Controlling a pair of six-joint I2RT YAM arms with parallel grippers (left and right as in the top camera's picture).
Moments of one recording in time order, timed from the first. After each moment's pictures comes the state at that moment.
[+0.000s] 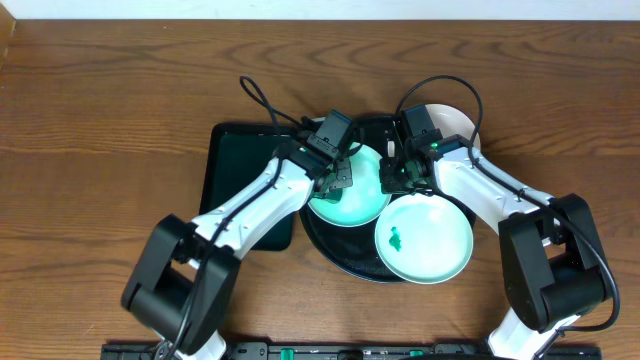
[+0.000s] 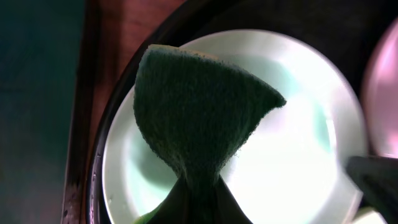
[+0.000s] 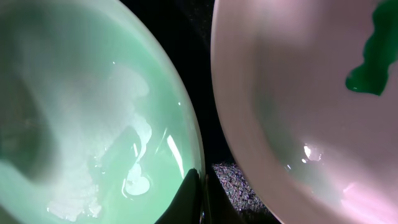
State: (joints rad) left arm -0.60 1.80 1.20 -0.58 -0.09 -0.70; right arm 0.39 1.86 1.12 -0.54 -0.14 0.32
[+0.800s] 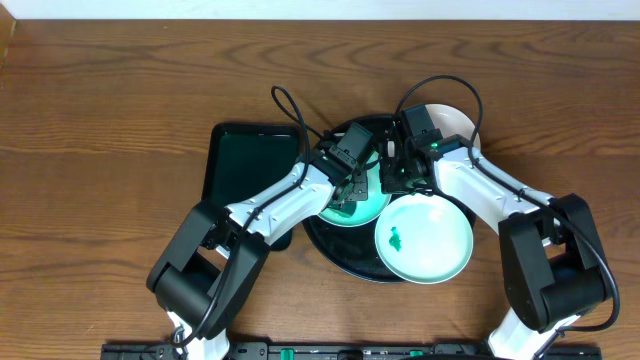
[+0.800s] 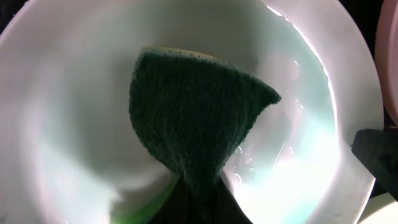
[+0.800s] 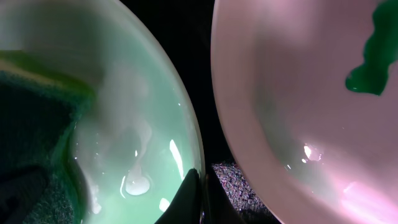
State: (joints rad) left arm -0.67 1.90 1.20 -0.52 -0.03 -0.70; right arm 0.39 1.86 1.12 -0.54 -0.14 0.32
